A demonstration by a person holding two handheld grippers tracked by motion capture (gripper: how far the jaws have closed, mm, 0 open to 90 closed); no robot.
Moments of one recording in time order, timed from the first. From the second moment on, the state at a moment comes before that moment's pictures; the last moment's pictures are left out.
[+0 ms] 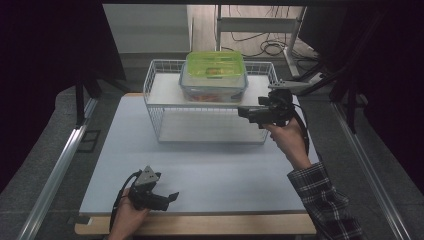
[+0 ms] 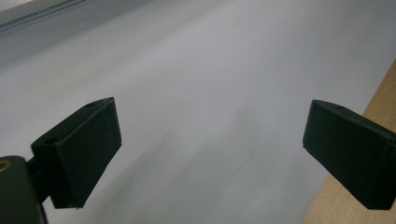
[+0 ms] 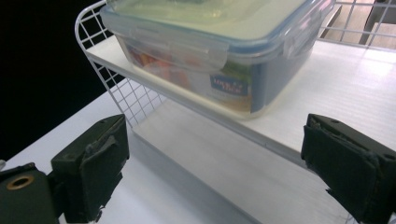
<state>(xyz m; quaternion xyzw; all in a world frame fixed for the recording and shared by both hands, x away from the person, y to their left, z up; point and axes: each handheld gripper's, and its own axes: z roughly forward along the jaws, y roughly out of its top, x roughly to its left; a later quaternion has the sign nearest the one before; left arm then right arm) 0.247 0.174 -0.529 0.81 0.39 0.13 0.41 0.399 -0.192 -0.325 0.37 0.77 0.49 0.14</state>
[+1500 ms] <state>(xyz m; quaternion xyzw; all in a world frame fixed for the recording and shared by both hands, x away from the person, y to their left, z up) 0.247 0.175 -0.529 0.81 0.38 0.12 0.42 0.358 -0.196 -0.402 0.33 0.81 0.45 0.19</state>
